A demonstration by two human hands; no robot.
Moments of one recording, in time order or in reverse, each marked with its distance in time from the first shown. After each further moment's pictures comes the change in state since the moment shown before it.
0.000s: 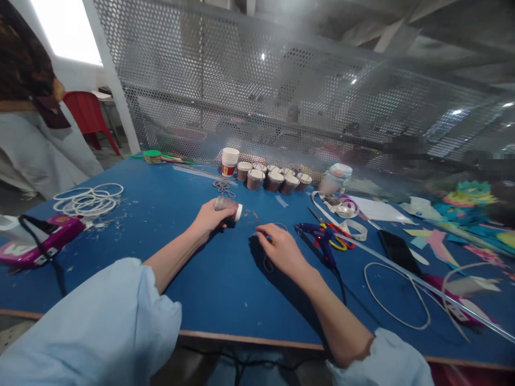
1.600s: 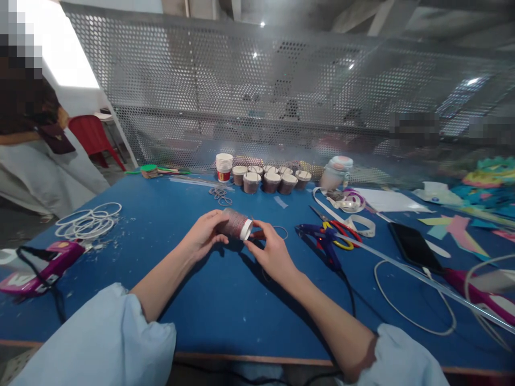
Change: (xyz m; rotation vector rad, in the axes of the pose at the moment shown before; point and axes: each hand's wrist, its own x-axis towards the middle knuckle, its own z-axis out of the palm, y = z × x) left_hand -0.019 0.023 0.003 -0.268 -0.208 -0.176; right_hand 0.005 0.000 0.026 0.430 0.206 0.053
